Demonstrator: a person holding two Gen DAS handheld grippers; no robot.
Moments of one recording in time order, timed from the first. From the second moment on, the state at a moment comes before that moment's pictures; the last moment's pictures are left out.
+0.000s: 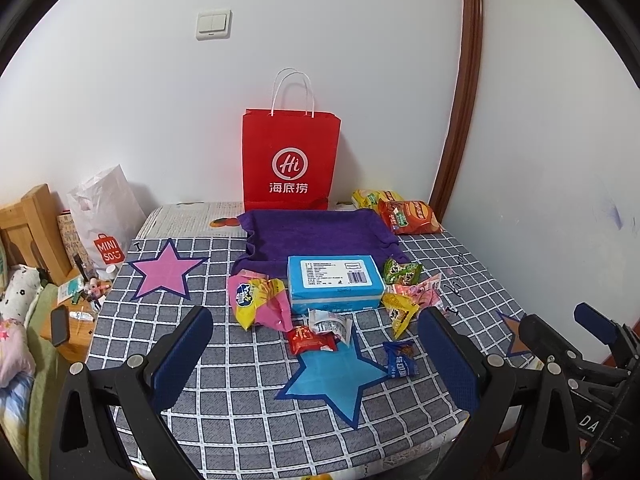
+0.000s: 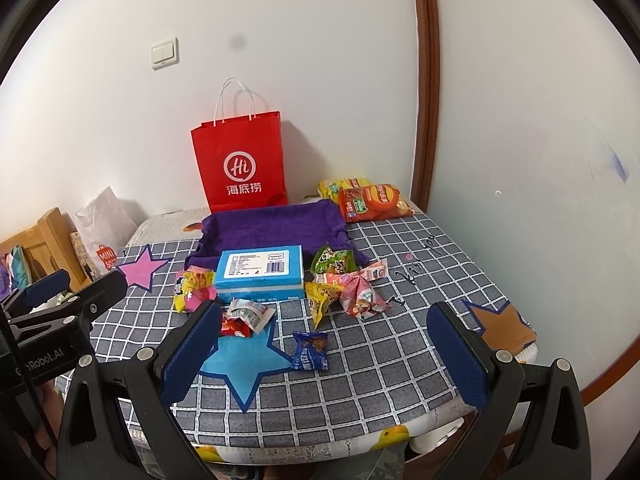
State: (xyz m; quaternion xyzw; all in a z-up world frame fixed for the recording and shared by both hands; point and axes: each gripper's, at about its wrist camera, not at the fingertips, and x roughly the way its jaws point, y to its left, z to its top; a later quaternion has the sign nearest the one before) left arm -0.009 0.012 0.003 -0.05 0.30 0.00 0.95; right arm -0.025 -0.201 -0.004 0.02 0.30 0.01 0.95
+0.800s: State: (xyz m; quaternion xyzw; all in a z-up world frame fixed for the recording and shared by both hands) left arm 0.066 0.068 -0.086 -0.09 0.37 0.04 0.92; right arm 0.053 -0.218 -0.116 0.04 0.39 0.02 0.92
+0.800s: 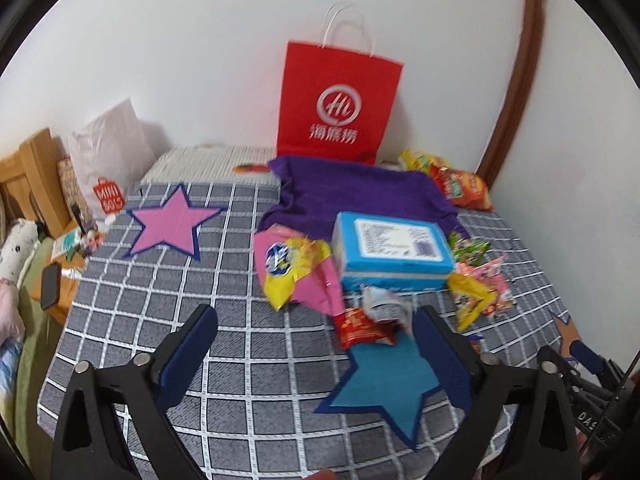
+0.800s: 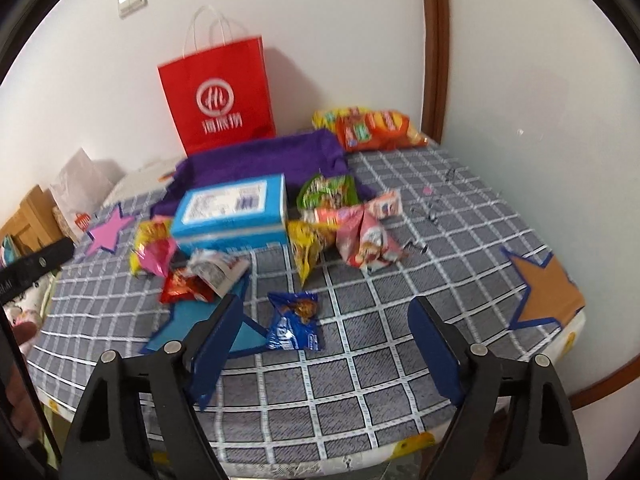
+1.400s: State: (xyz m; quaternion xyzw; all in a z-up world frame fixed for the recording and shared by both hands) left arm 0.106 0.126 -0.153 -0.13 0.42 0.07 0.90; right arm 0.113 -0.185 -0.222 0.01 0.48 0.04 0.88
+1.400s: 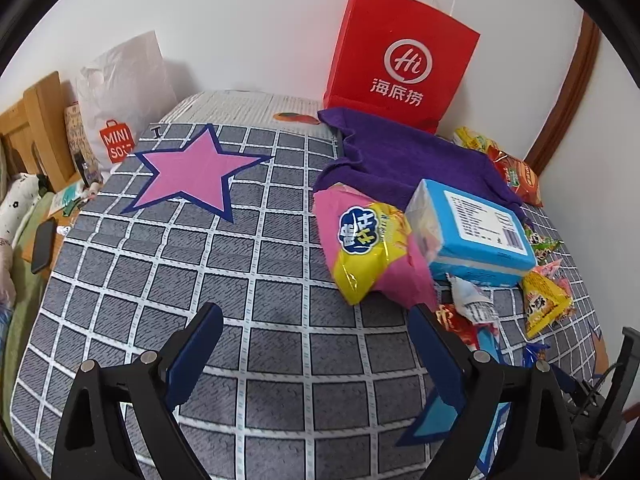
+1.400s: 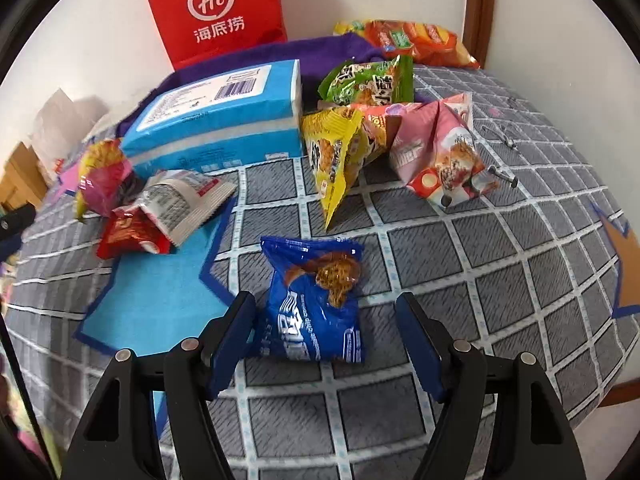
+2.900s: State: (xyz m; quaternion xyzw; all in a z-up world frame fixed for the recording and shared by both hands) left arm 0.206 0.115 -0.084 -0.10 0.39 -0.01 0.92; right arm 0.192 -0.199 -0.077 0.02 0.36 0.10 0.93
